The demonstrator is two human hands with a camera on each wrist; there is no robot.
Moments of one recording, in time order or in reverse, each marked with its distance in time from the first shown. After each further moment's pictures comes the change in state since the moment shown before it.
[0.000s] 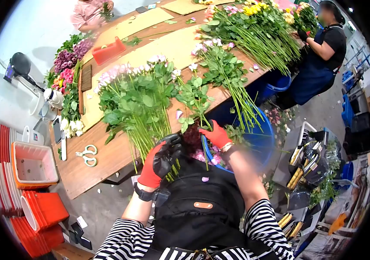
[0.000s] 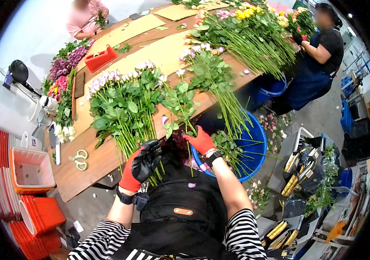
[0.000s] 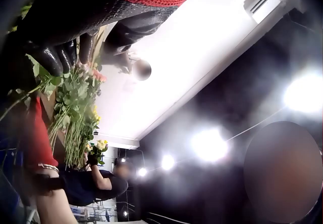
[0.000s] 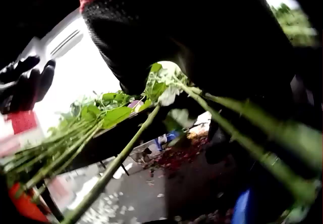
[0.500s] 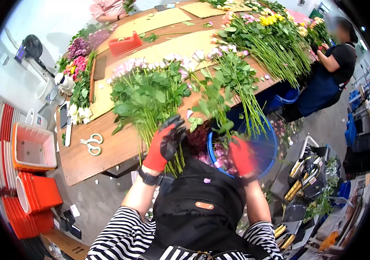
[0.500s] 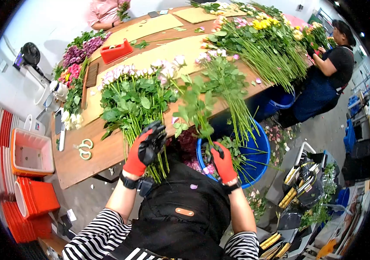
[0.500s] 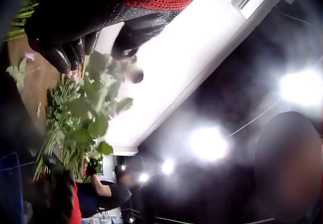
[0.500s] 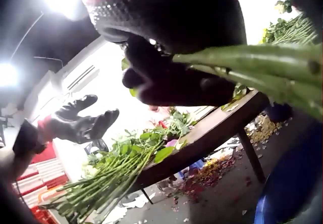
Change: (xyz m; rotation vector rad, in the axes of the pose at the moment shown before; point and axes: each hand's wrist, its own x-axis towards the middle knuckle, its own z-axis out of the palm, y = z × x) left_hand 0.033 0.017 -0.007 0.024 -0.020 0.147; right_hand -0.097 -0.026 -0.073 0.551 0.080 -0.098
